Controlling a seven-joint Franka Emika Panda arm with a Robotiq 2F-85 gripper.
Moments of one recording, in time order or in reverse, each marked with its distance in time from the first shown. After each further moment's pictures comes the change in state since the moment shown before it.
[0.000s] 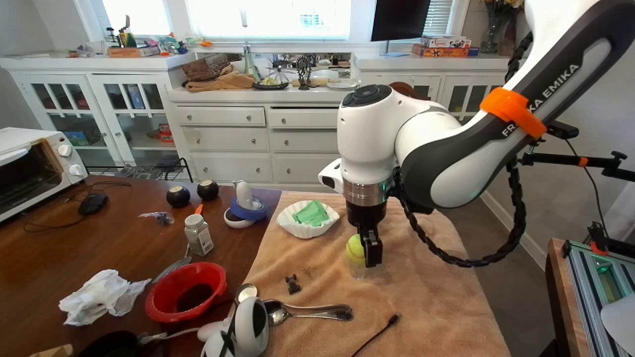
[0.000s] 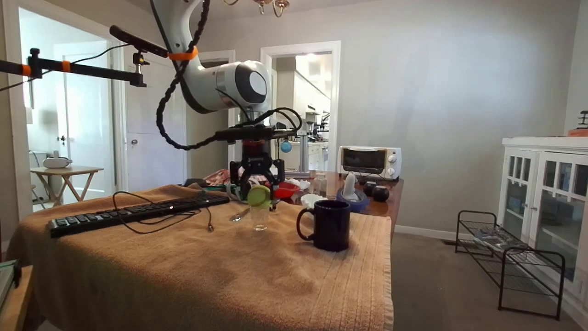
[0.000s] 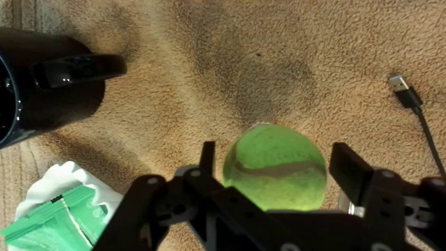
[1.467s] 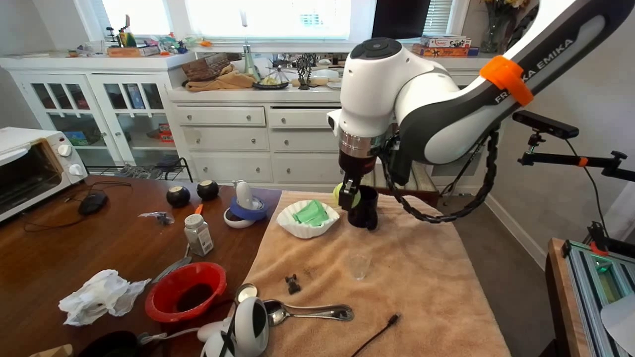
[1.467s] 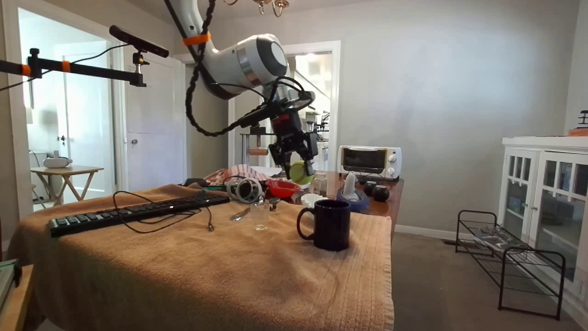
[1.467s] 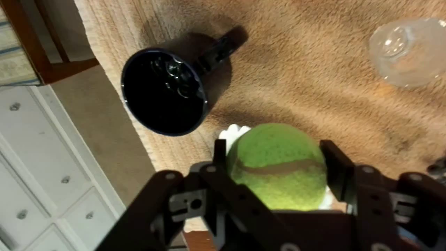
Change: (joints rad) arm 0.006 -0.066 -0.132 0.058 -0.190 0.051 0.480
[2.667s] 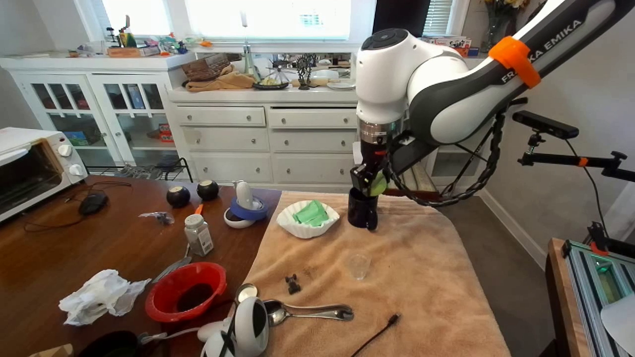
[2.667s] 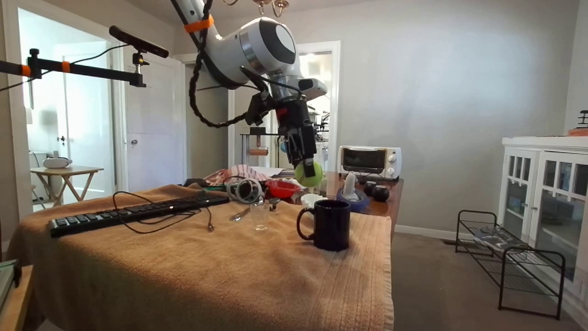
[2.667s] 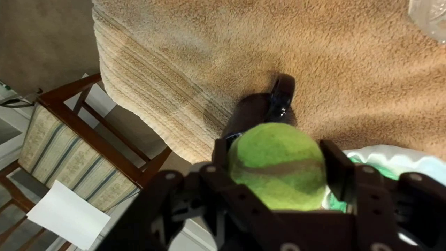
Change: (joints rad) arm -0.020 -0.076 -0.050 -0.049 0.032 -0.140 0.460
